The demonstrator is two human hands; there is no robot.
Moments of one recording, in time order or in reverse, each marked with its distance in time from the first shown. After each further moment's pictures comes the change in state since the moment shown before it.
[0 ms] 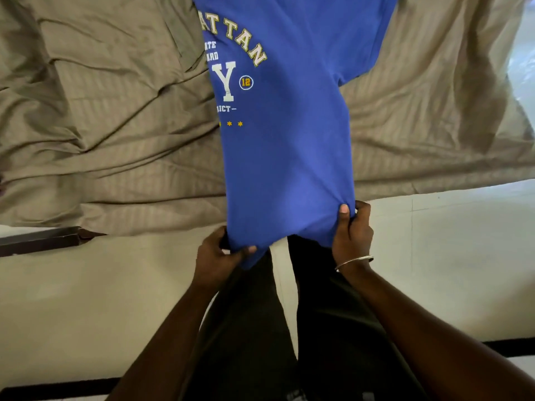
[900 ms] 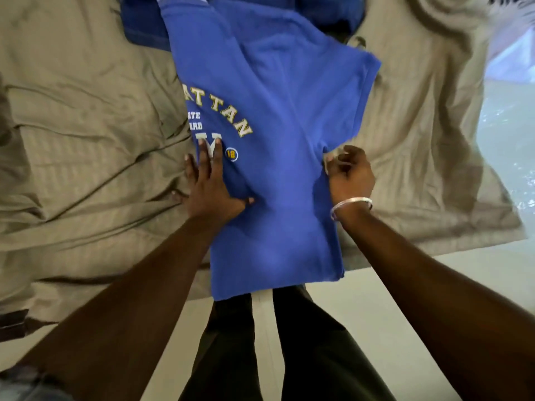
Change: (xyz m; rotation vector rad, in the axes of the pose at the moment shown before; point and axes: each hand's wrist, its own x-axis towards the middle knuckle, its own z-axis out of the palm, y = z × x) left_hand 0.210 0.131 -0.003 0.644 0.252 0.431; right_hand 0.189 -0.106 0.041 0.095 0.129 -0.095
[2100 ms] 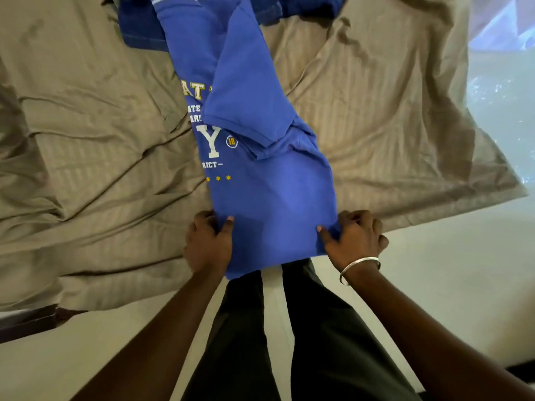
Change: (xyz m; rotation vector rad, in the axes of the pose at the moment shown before) left_hand -0.115 -0.019 0.008 -0.279 0.080 -0.455; right_hand -0.130 0.057 -0.054 -0.823 -0.255 0.096
